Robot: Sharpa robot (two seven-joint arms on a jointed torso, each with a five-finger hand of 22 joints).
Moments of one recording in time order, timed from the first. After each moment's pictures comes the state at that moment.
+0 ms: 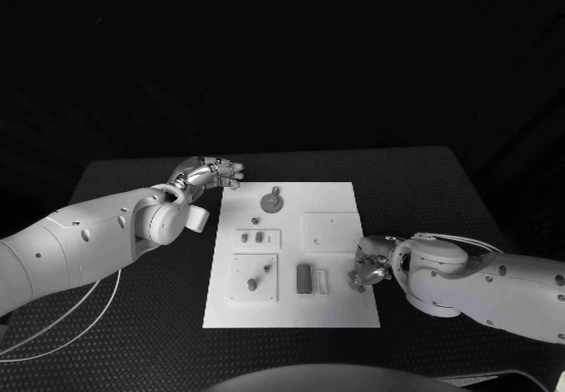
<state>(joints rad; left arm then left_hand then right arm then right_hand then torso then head) 1.18 -0.68 -0.12 1.12 -0.13 -0.15 0.34 1.01 -0.07 0.38 -0.28 0.06 0.84 0.18 0.29 0.46 1.19 0.13 0.07 0.15 1.04 0.06 0.54 0.43 0.02 0.77 -0.04 0.42 1.31 1.11 -0.93 -0.24 1.69 -1.43 -0.11 -0.57 0.92 -0.22 0.79 -0.23 0.11 1.08 0.06 0.38 0.75 1.14 -0.02 1.37 1.15 1.15 -0.11 1.37 1.03 0.25 1.11 -0.01 0.96 1.27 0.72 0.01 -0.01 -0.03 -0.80</state>
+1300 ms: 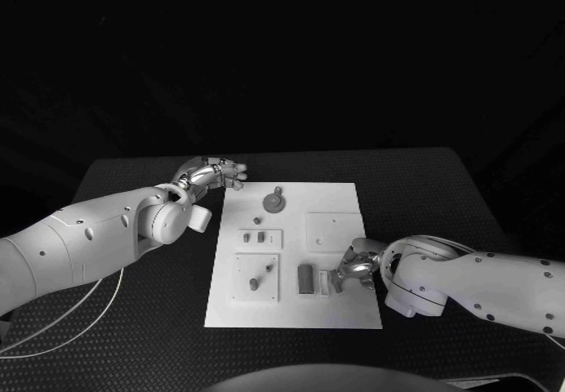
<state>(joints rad) 1.18 -0.68 -0.12 1.13 -0.14 -0.14 0.33 1.01 -0.07 0.38 -0.28 0.06 0.84 0.18 0.29 0.46 1.19 0.13 0.07 0.15 1.04 0.06 0.53 0.44 0.02 0.77 -0.04 0.42 1.31 1.14 -0.87 -0.25 1.70 -1.01 -0.25 -0.59 0.87 -0.20 0.80 -0.21 0.21 1.06 0.08 0.31 0.56 1.16 -0.02 1.36 1.18 1.16 -0.11 1.35 1.05 0.25 1.12 -0.01 0.96 1.27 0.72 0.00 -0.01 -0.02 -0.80</state>
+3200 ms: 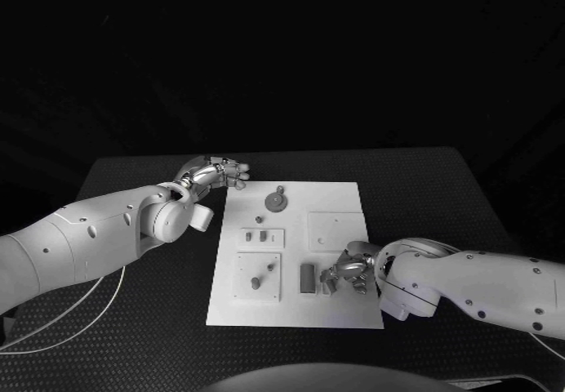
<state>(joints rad) 1.18 -0.68 -0.12 1.13 -0.14 -0.13 0.33 1.01 -0.07 0.38 -0.28 0.06 0.83 0.18 0.30 0.46 1.18 0.13 0.07 0.15 1.04 0.06 0.52 0.45 0.02 0.77 -0.03 0.42 1.31 1.13 -0.83 -0.25 1.68 -0.92 -0.26 -0.58 0.75 -0.25 0.81 -0.11 0.05 1.06 0.08 0.31 0.56 1.16 -0.02 1.35 1.20 1.16 -0.11 1.34 1.07 0.25 1.12 -0.01 0.96 1.26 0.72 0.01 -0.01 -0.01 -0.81</state>
